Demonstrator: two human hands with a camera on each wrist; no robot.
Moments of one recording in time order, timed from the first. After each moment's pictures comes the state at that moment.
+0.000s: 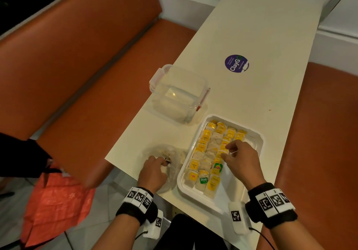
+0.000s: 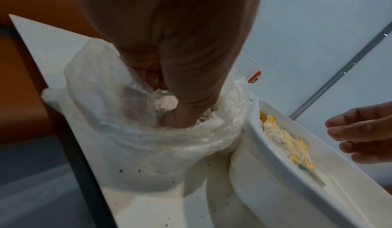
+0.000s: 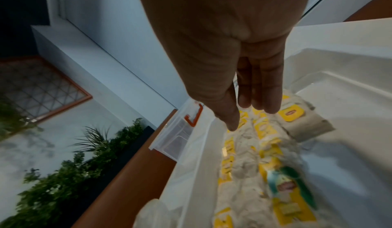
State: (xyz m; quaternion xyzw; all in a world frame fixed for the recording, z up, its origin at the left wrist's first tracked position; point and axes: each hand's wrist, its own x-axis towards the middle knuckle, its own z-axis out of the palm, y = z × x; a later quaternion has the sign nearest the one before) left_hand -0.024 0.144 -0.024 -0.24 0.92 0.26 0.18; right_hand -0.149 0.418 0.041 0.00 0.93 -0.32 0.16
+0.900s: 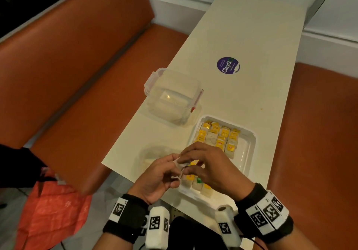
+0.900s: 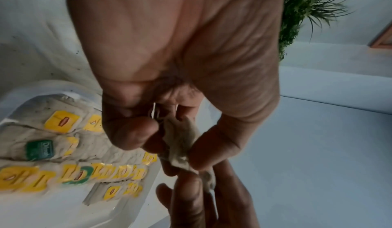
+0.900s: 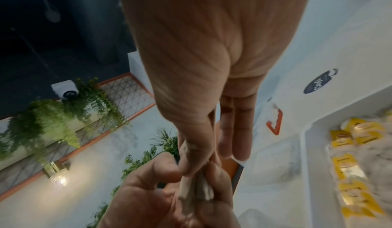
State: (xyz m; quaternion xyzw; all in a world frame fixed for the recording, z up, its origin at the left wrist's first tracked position) left_hand -0.032 0.182 0.096 -0.25 0.46 0.82 0.22; right_hand -0.112 0.366 0.118 -0.35 0.81 -0.42 0.20
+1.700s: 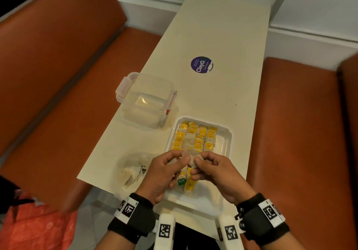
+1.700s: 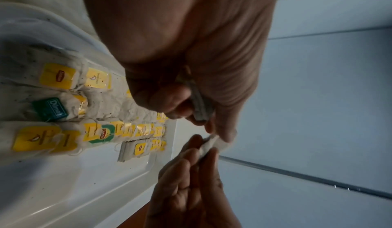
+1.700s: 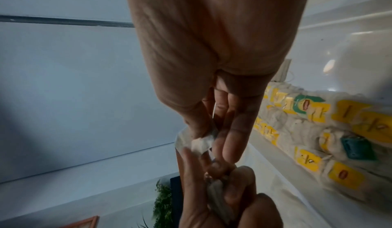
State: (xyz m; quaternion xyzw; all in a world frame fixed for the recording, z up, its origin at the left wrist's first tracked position) left_hand -0.066 0.247 0.088 -0.24 0.59 0.75 0.15; right_hand -0.104 0.439 0.092 0.10 0.56 -0.74 0.36
